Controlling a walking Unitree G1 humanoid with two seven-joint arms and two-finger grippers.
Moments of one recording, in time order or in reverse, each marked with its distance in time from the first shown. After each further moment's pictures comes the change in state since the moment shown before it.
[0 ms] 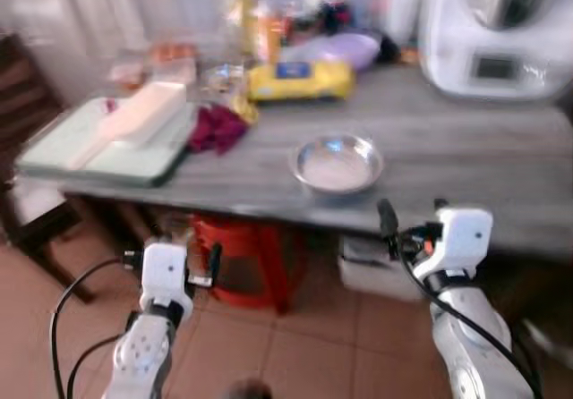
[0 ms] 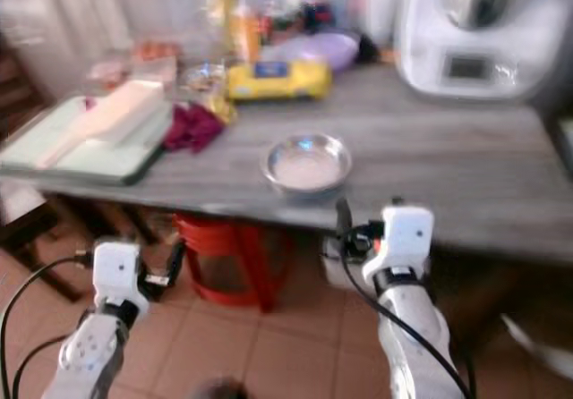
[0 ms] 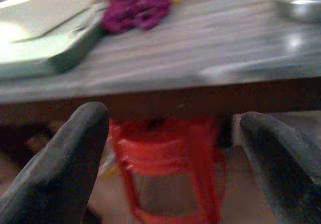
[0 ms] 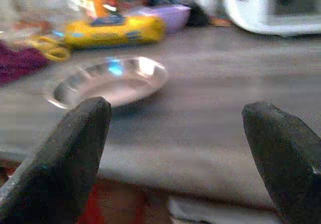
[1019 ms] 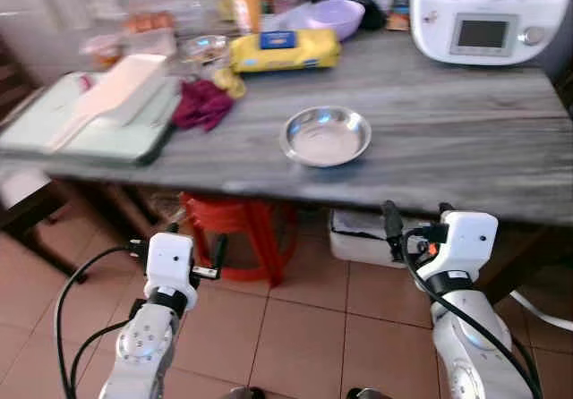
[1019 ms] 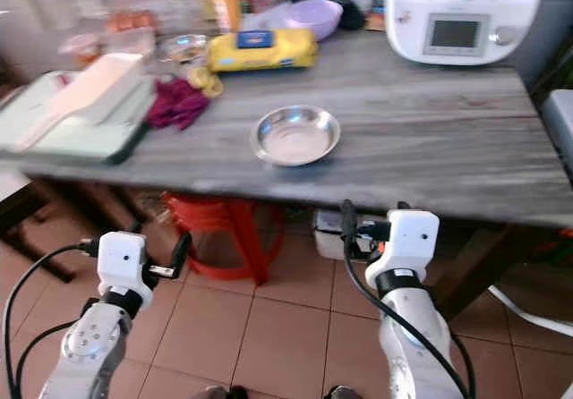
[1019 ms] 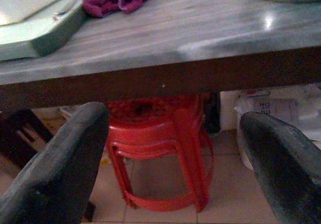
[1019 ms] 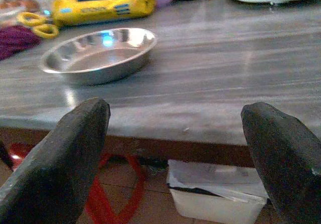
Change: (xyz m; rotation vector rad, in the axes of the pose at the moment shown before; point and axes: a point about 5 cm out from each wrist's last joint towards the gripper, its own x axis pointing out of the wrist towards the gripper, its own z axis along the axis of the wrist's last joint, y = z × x) left arm 0.003 -0.001 0.002 0.017 0.002 -0.026; right arm 0.002 0.000 -0.002 0.022 0.005 -0.014
